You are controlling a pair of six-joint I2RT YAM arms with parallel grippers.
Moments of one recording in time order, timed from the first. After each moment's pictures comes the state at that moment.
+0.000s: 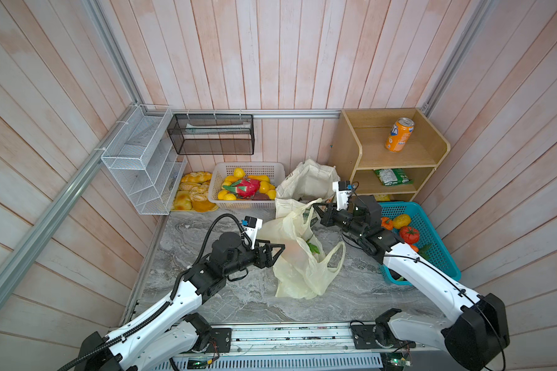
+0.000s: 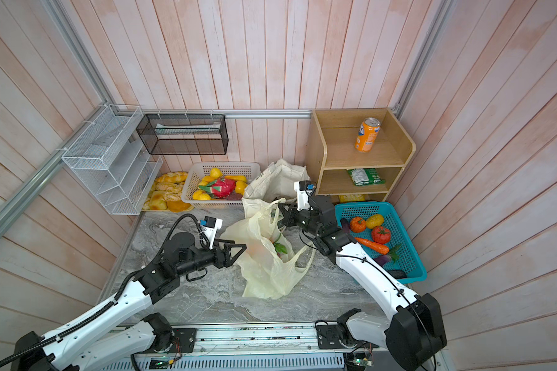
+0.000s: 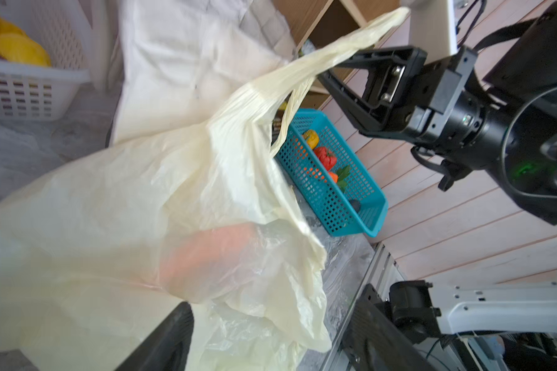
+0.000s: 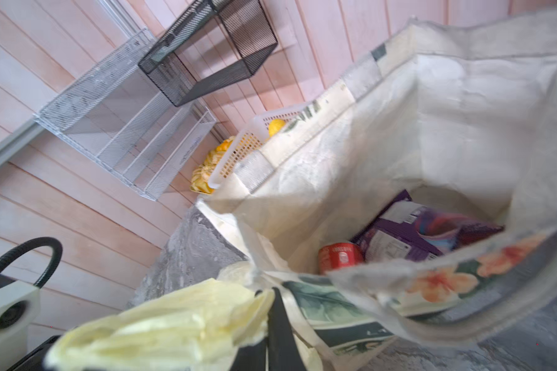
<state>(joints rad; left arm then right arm) -0.68 0.92 0.69 -0.07 0.29 -0.52 0.52 1.22 0.98 0.00 -0.28 0.48</state>
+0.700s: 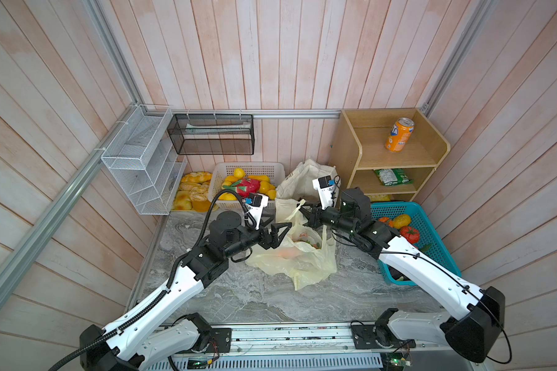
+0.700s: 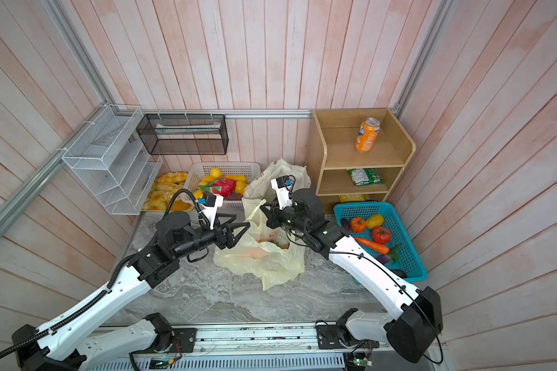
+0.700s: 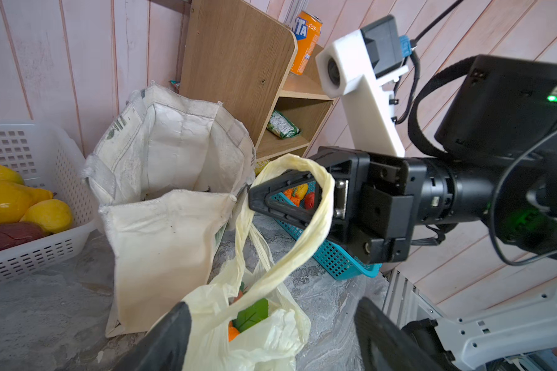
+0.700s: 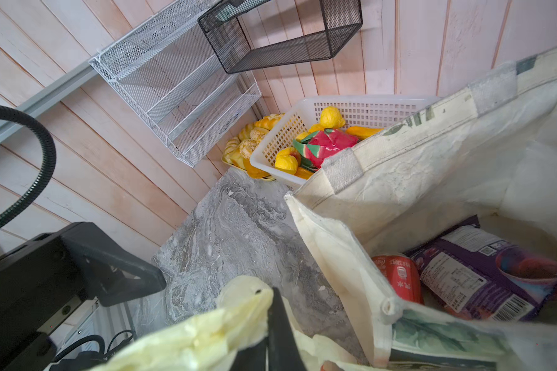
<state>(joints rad) -0.69 1.03 0.94 -0.10 0.27 -0.34 0.68 1.27 1.13 -0.16 -0.26 0.39</state>
